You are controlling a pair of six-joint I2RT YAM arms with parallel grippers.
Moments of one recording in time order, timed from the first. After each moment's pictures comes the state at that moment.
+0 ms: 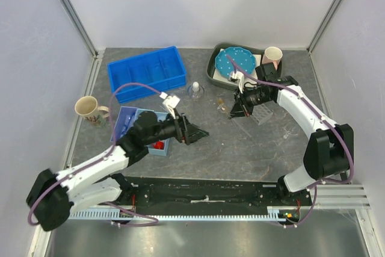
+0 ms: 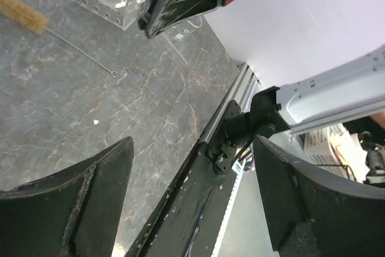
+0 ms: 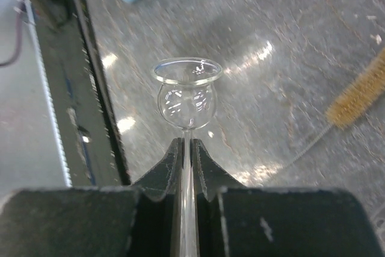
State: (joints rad) left arm -0.72 0.91 0.52 0.28 0.43 -0.70; right arm 0.25 1.53 1.22 -0.85 -0.89 -0.54
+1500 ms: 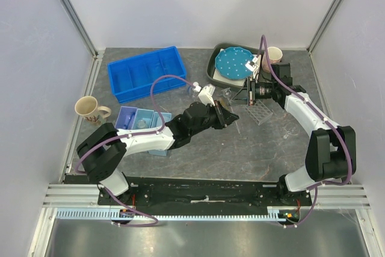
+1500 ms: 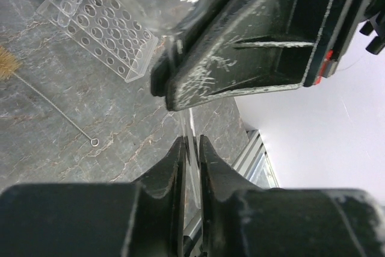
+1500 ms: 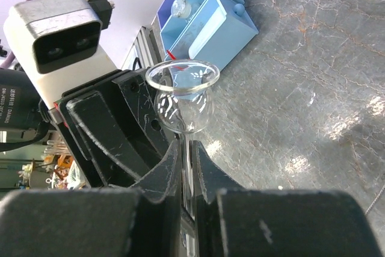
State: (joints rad) left arm -0.99 1.61 0.91 0.52 -0.03 -0.94; right arm 0.12 1.52 1.08 -0.30 -1.20 0.25
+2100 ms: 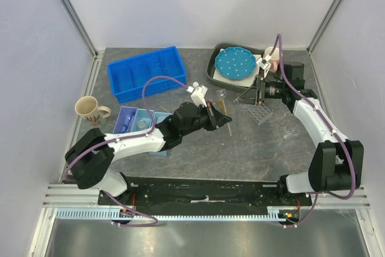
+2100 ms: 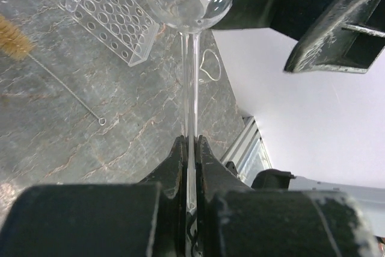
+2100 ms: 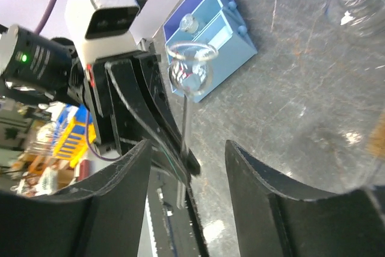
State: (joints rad) left arm -0.95 1.53 0.84 0.49 0.04 -0.94; right arm 0.05 1.42 1.04 -0.24 -1.26 0.24
